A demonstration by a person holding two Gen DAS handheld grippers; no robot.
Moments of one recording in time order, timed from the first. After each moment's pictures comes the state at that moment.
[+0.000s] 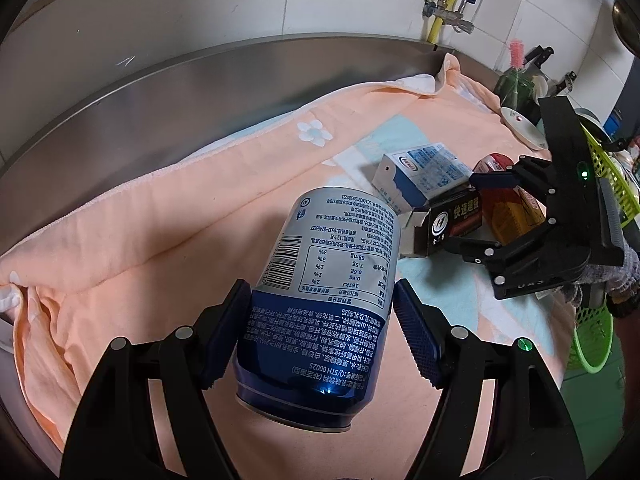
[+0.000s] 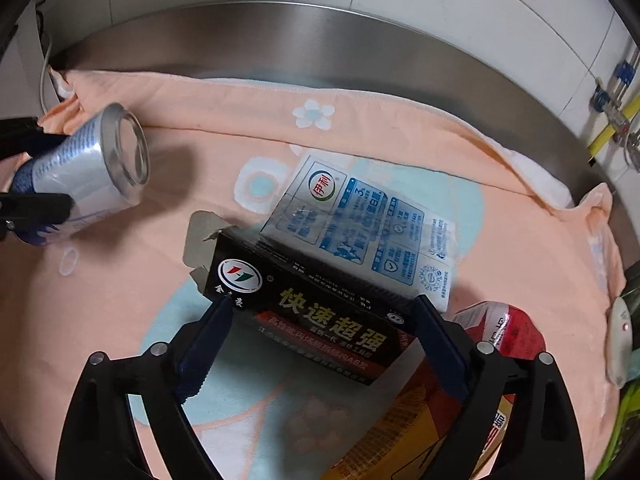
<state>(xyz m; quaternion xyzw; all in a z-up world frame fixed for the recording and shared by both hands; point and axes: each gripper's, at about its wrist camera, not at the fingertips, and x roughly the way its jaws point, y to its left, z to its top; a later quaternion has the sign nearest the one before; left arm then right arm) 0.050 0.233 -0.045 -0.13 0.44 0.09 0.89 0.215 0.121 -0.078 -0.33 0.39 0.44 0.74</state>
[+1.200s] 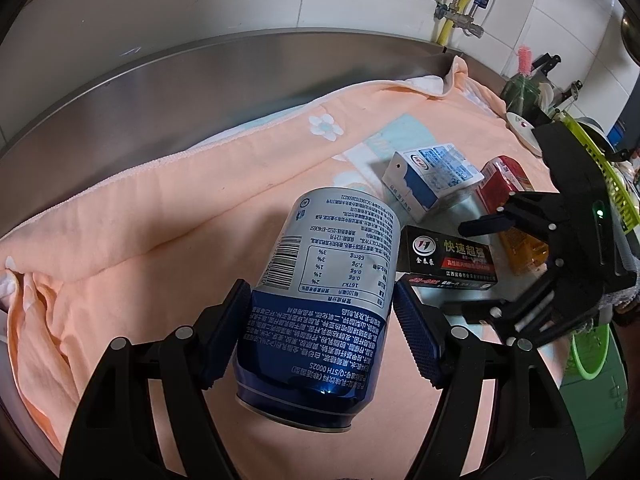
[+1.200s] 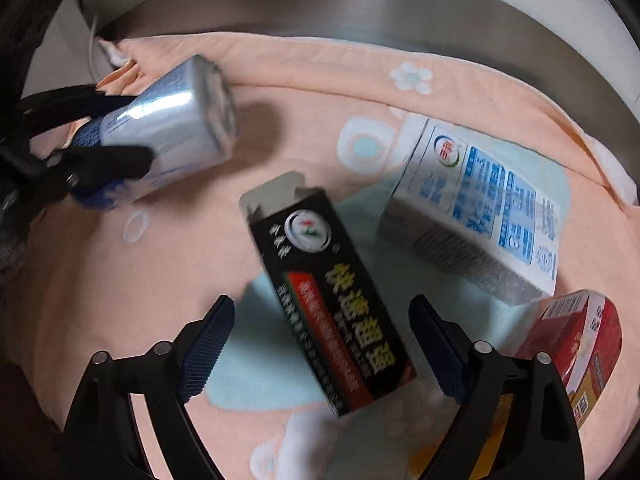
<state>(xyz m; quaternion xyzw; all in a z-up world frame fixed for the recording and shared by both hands) 0.048 0.240 -0.051 -0.15 0.44 0.10 0.88 0.200 0.145 -0.089 -0.33 0.46 0.51 0.65</state>
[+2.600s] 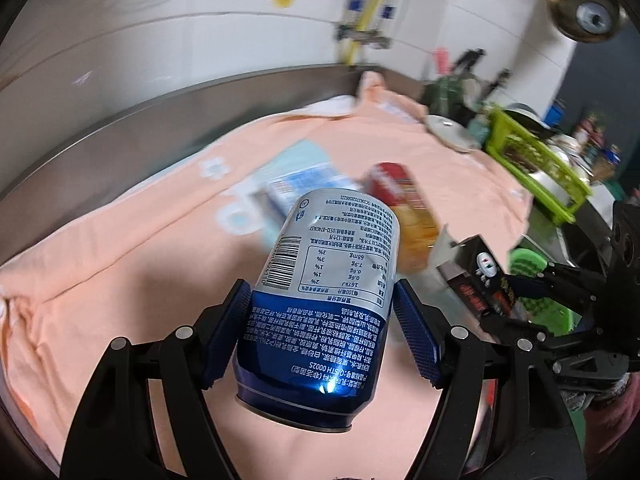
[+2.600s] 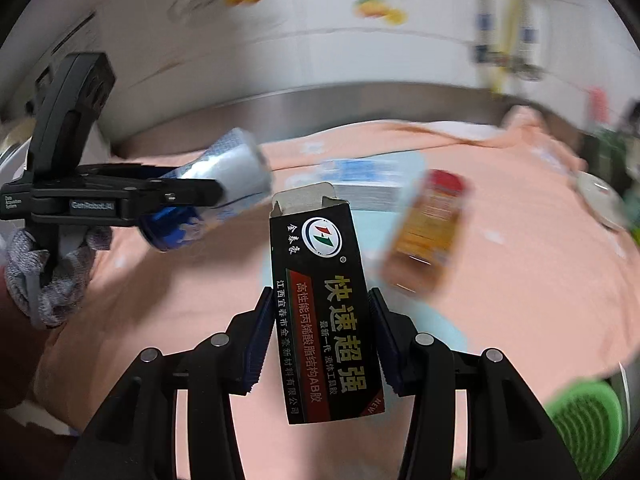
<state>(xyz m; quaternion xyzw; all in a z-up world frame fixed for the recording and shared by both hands) 0.036 0.140 0.005 -0.11 0.38 0.00 0.92 0.095 -0.064 0.000 -0.12 0.37 0.40 0.83</state>
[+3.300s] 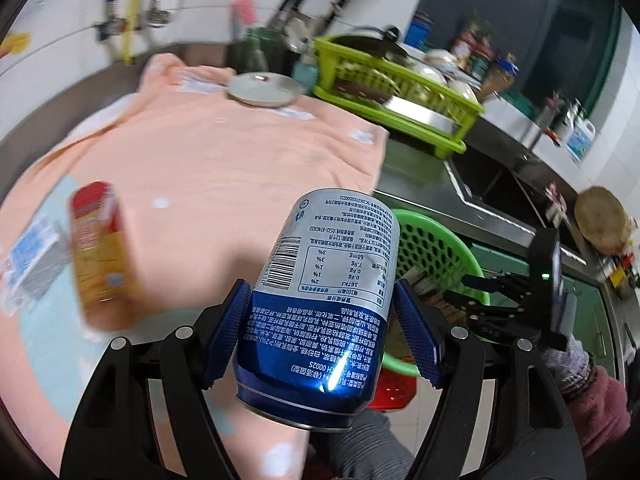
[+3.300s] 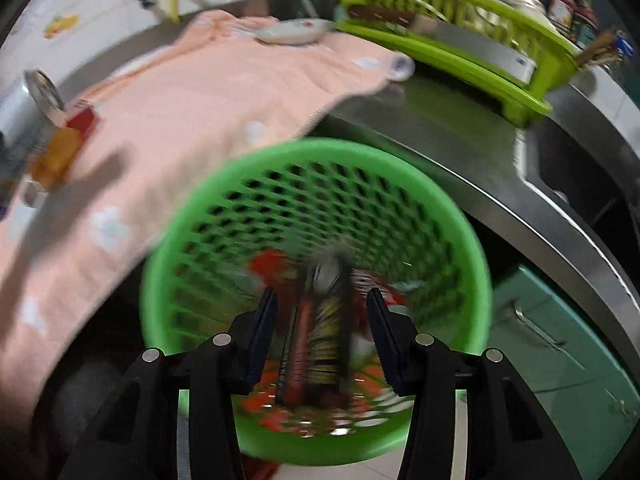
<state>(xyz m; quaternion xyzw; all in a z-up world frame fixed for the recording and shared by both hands) 0.118 -0.116 -0.008 -0.04 0.41 -0.21 0.88 0.108 -0.380 -0.103 -0.05 0.48 0.04 0.87</state>
